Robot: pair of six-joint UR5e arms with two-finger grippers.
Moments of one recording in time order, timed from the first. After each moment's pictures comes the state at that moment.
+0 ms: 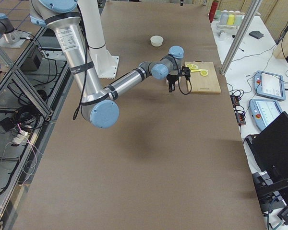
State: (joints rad) left arm -1.44 -1.91 -1.47 -1.70 -2.51 -0.24; right arm 0.90 -1.17 1.70 -1.45 2.17 0.81
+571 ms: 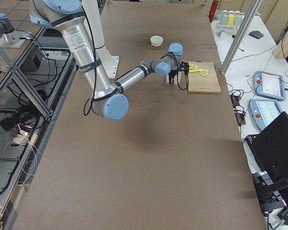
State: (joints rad) left arm -1.51 -1.87 -1.43 -1.66 -2.51 -0.15; right arm 0.82 -1.04 1.59 -1.34 2.17 1.02
